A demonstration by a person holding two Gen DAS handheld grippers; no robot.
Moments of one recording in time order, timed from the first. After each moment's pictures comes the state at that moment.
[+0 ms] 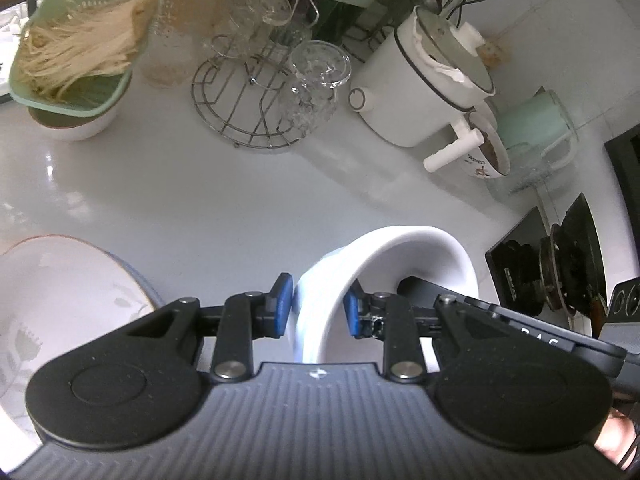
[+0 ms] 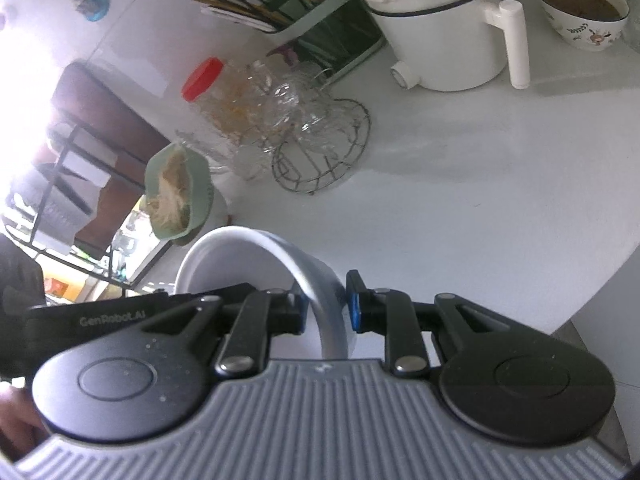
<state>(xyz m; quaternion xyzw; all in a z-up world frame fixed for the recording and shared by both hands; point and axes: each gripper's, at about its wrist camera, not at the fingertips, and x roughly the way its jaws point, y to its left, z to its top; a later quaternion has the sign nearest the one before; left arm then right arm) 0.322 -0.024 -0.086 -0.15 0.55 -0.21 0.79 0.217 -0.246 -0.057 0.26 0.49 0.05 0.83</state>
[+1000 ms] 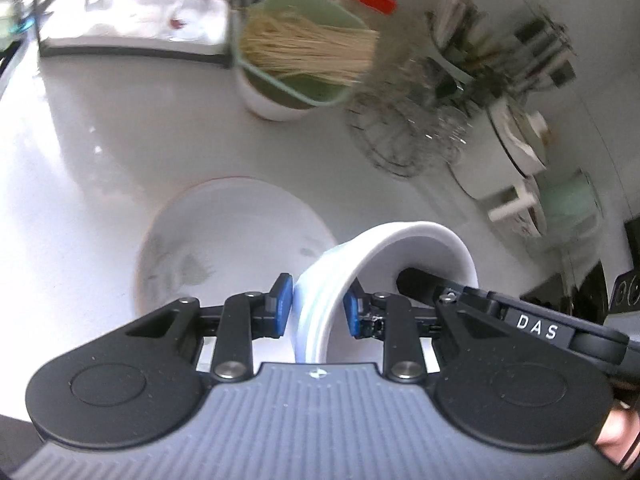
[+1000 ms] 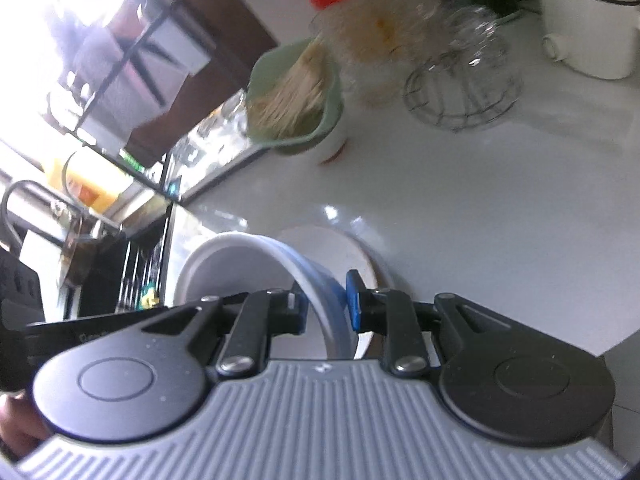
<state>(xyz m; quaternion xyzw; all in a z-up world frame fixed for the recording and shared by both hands) 0.238 0.146 -0.094 -0.24 0.51 -0.11 0.82 0.210 -0.097 -0.064 0.19 0.51 0.15 0.82</state>
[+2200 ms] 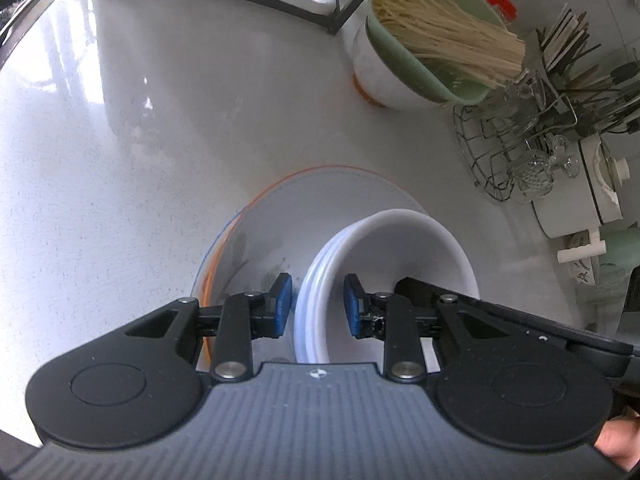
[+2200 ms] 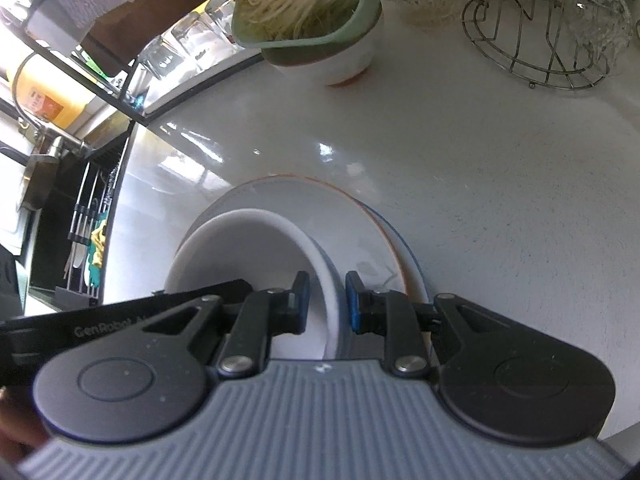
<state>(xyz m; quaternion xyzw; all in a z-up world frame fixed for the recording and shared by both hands) 0.274 0.180 -0.184 -0.28 0.54 -0.02 0.80 0.264 -0.037 -0.145 0.09 0.60 0.18 0.78</state>
